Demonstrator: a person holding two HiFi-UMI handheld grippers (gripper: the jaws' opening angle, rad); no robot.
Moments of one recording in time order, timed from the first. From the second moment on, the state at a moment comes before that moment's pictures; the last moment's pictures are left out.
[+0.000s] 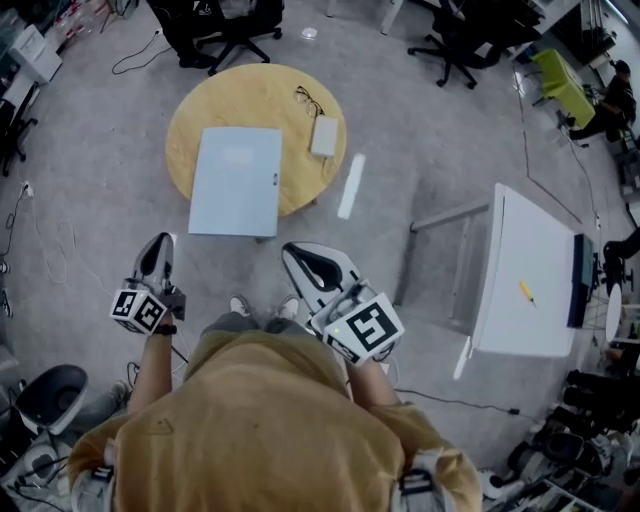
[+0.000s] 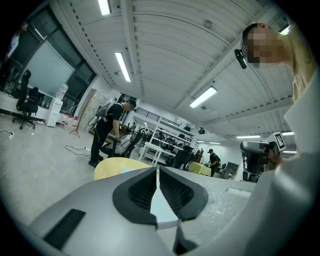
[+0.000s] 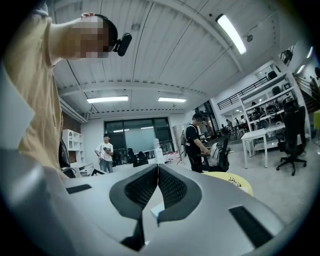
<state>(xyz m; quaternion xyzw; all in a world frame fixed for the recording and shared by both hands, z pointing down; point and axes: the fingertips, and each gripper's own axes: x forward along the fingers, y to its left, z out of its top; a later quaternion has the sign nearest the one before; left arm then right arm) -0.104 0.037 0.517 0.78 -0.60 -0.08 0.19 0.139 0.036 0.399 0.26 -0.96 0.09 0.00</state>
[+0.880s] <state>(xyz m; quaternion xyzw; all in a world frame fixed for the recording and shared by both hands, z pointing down) -0.225 -0.019 0.527 0.80 -0.54 -0.08 0.25 -0.034 -0.032 0.374 0.25 -0.96 0.10 0.03</state>
